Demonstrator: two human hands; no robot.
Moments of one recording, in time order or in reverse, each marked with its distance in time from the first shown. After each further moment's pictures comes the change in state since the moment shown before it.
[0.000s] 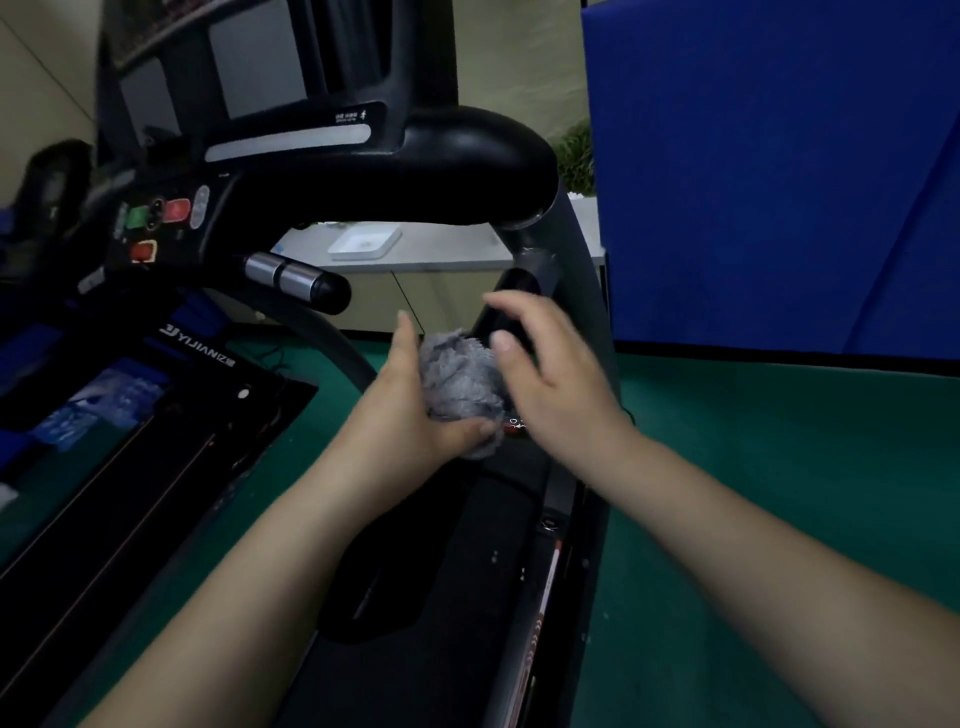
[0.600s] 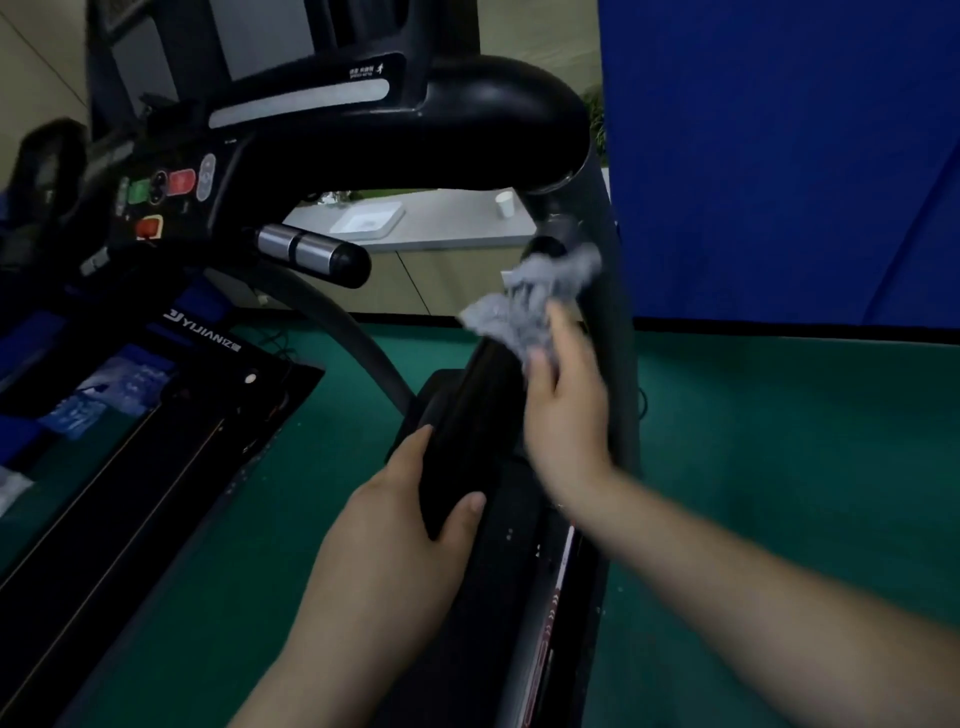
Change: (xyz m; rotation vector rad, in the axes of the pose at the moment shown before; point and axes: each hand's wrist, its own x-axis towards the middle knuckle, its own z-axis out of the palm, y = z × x) left_hand -0.080 -0.042 0.012 0.165 0.105 -0.103; right_hand -0.028 0.022 0.064 0.189 0.277 0.335
